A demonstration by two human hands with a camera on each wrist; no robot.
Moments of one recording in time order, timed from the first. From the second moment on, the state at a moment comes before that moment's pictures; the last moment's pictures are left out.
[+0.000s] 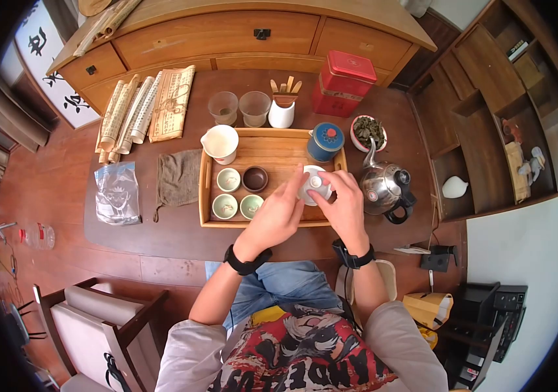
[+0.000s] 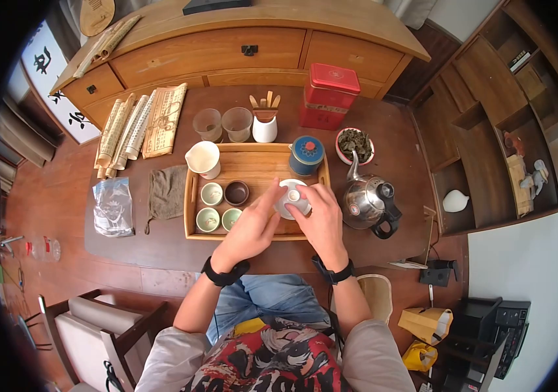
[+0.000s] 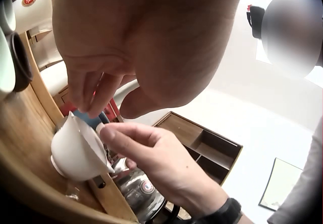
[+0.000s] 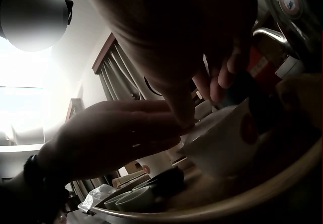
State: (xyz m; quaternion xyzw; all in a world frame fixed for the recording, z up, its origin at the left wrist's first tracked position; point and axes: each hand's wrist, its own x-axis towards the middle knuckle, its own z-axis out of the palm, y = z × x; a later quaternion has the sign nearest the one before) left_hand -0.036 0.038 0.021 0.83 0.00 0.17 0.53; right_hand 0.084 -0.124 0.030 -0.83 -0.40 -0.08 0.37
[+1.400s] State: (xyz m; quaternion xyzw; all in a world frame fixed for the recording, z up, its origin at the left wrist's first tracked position) left_hand -0.008 0.120 0.022 0.88 0.13 0.18 0.42; right_hand 0.131 0.049 0.011 -0.85 -0.45 0.03 0.27
